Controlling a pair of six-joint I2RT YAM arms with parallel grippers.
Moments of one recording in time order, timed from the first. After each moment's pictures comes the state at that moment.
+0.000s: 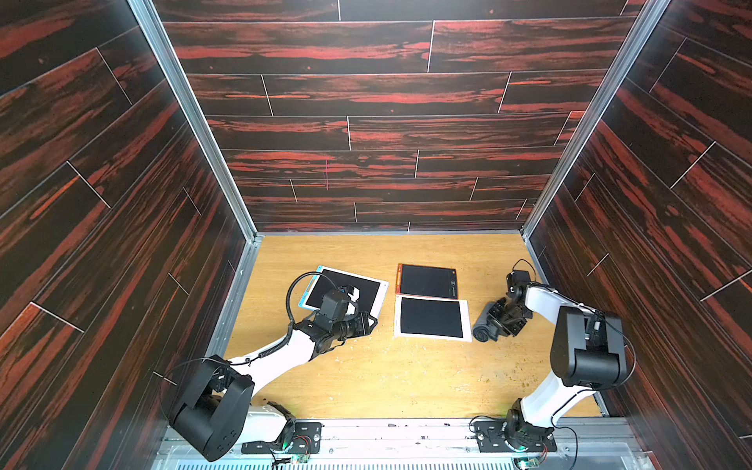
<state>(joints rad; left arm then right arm) -0.52 1.34 0.65 -0.03 0.31 -0.67 -0.09 1.73 1.01 -0.74 -0.12 0.67</state>
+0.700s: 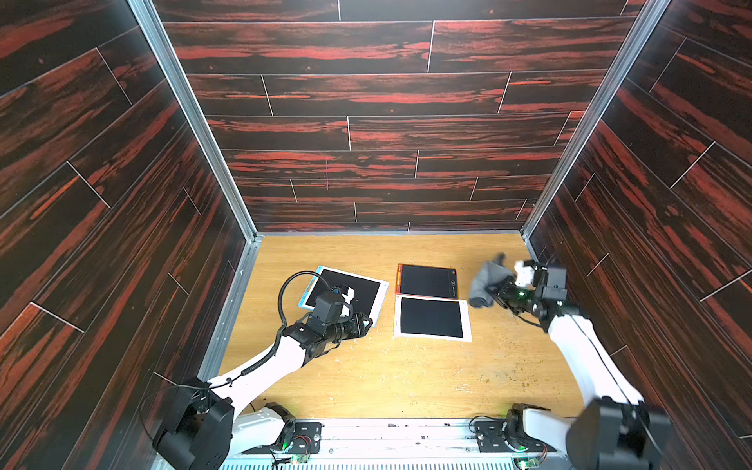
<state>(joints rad) -0.52 1.21 0.65 -0.16 0.28 -0.66 -0.03 1.17 0.87 -0.35 -0.66 0.66</state>
